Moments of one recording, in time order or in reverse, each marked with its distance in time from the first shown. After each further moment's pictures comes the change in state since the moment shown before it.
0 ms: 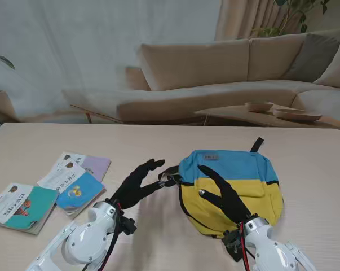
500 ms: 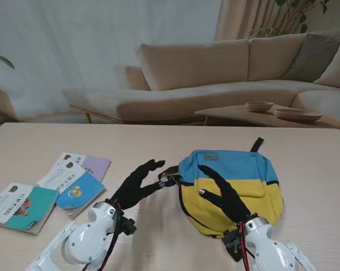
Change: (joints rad) left arm 0.000 0.000 -0.001 0.004 0.000 -0.005 -0.005; right arm 0.004 -0.001 -0.002 0.004 0.000 -0.001 -0.004; left_hand 0.000 0.000 0.007 0.000 0.000 0.000 0.017 0.007 0.000 0.000 0.000 0.007 0.000 0.000 0.000 0.000 0.000 0.000 0.000 0.000; right_hand 0.000 0.000 0.001 0.000 -0.003 0.000 0.030 -0.013 0.000 0.000 0.000 0.008 0.000 0.000 0.000 0.000 0.000 0.000 -0.002 0.009
